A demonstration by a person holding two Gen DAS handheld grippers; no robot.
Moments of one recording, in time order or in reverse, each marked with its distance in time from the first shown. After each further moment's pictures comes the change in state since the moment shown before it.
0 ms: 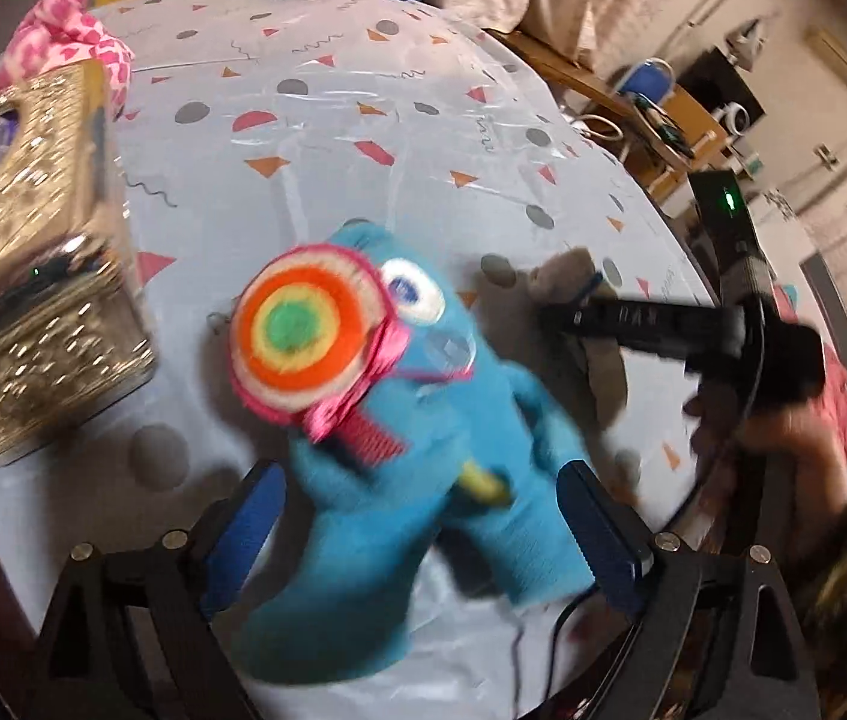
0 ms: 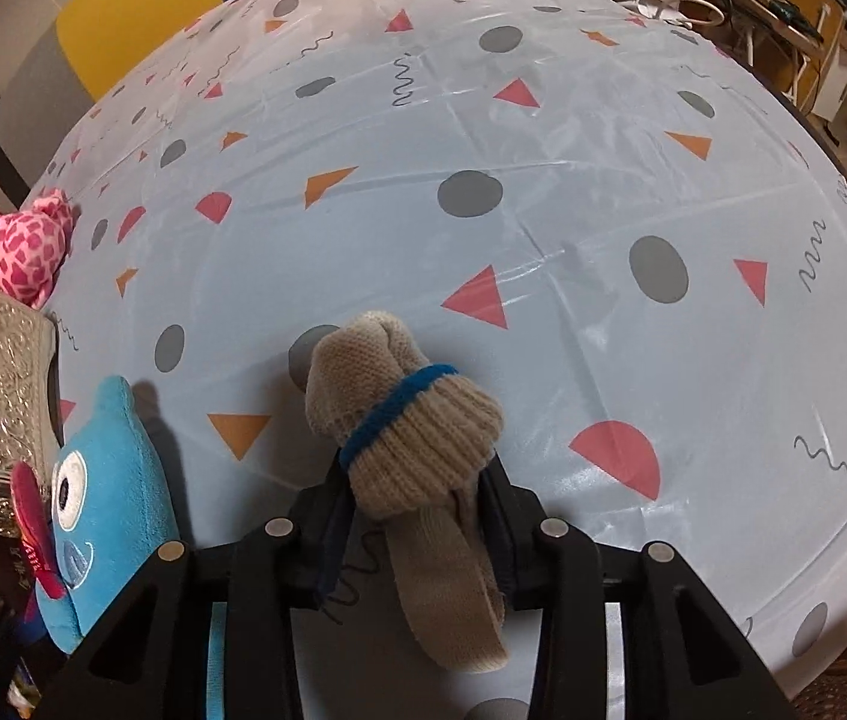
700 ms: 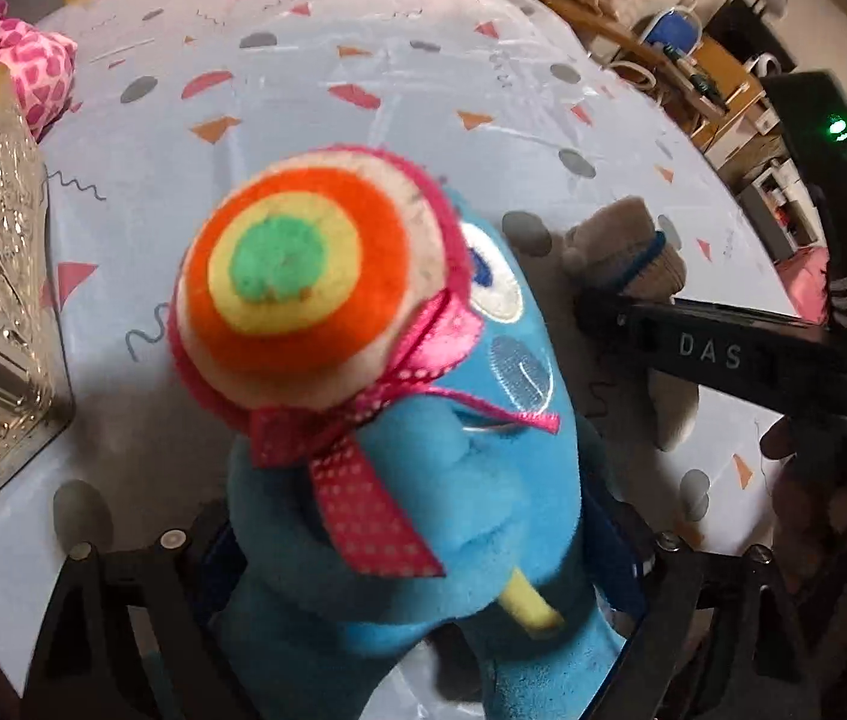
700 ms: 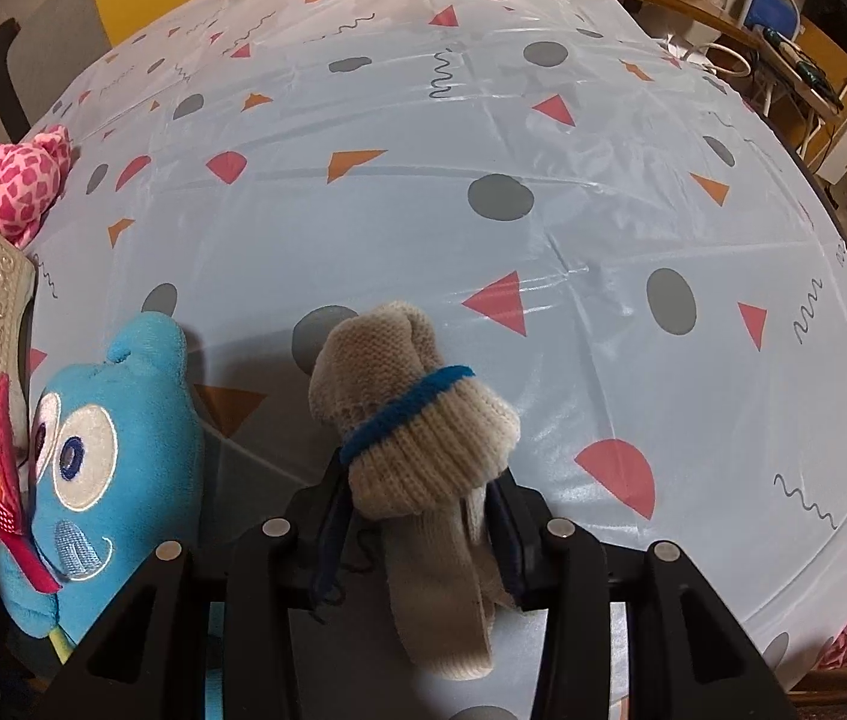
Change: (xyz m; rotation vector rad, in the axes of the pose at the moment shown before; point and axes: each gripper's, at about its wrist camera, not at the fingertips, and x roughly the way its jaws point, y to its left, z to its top) left arm 0.069 -0.019 0.015 0.044 0.088 0.113; right arm 0.016 0.038 0.013 -0.133 0.004 -0.101
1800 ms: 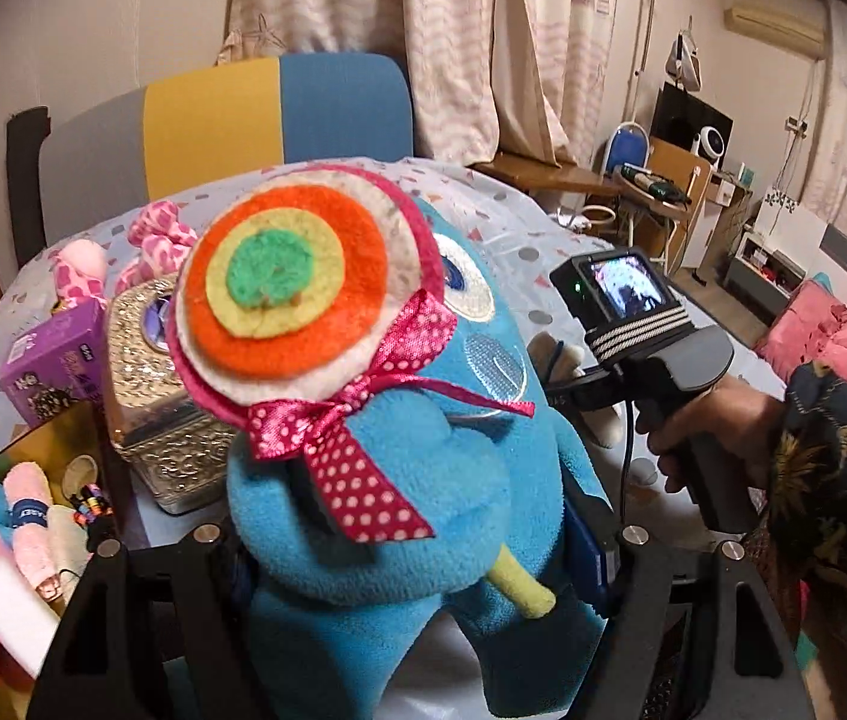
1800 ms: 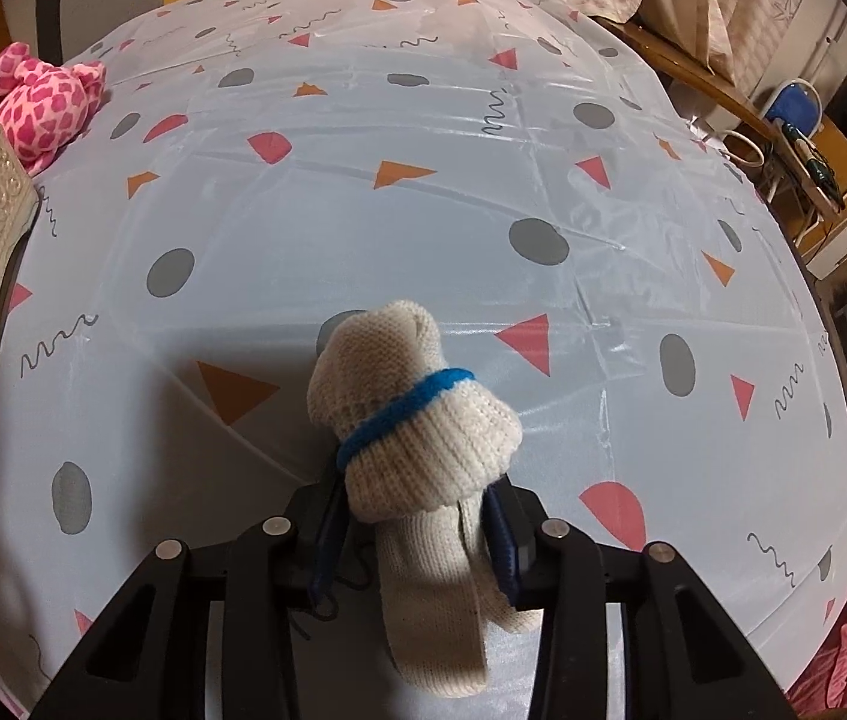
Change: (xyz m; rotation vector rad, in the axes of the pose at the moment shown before) left arm -0.165 0.012 -0.096 0.138 -0.476 0.111; right arm -0.016 0.045 -0.031 -0.172 -0.088 -0.105
